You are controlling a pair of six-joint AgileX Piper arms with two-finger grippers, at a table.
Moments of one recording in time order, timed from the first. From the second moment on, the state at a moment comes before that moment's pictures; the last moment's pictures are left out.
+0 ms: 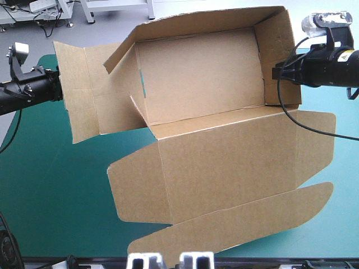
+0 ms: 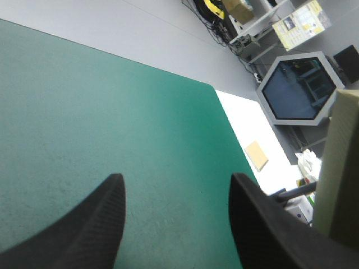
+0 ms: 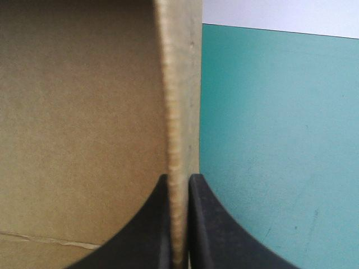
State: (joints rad) left arm 0.37 1.36 -1.37 -1.24 1.22 0.57; right arm -0.01 1.36 -1.80 0.50 1.24 -0.22
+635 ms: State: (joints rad) left arm 0.30 1.27 -1.37 -1.26 1.23 0.58; right arm -0.01 1.44 -1.80 0.51 1.22 -0.22
